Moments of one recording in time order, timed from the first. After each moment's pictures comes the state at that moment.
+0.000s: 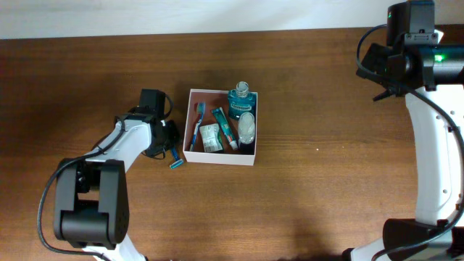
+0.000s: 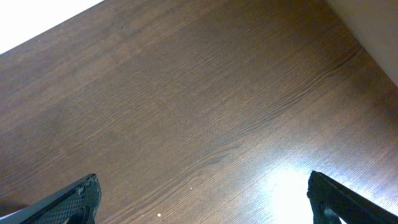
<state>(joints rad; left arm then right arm) -0.11 1.88 1.11 -0.56 0.05 -0.48 -0.03 1.69 1.96 -1.31 0.38 0.47</state>
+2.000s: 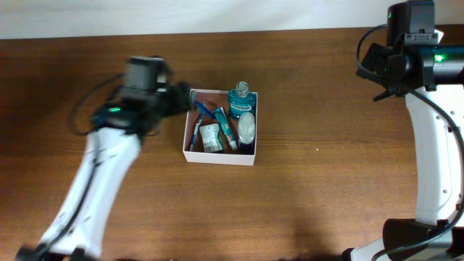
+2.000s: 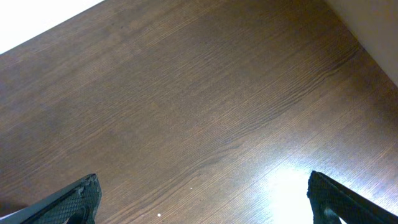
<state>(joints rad) -0.17 1.50 1.35 -0.72 -0.05 -0.36 -0.03 1.69 1.96 -1.31 0.38 0.47</state>
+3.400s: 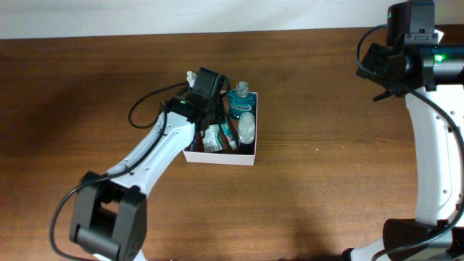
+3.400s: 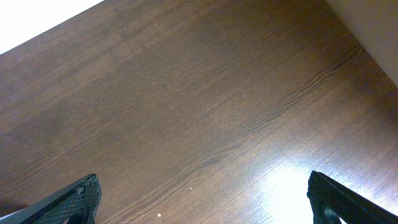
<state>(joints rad) -0.45 1.83 1.37 -0.58 -0.18 -0.52 -0.03 1.69 1.96 -1.31 0.38 0.47</state>
